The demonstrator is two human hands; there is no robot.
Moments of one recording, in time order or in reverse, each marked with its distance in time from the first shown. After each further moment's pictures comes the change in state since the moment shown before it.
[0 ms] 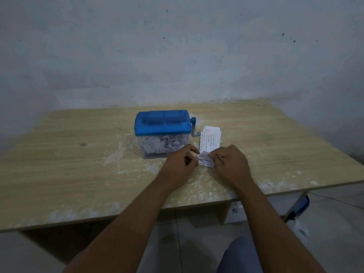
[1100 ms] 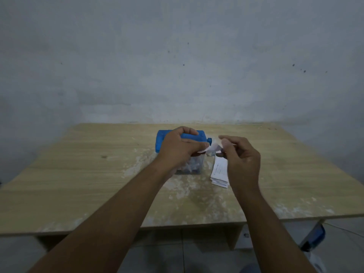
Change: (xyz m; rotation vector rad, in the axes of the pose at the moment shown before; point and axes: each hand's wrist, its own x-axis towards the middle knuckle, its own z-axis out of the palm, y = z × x) left_hand 0.010 0.093 -0.106 -0.570 0.155 -0.195; right_hand 0.017 -0.128 -0.068 0.888 0.398 0.073
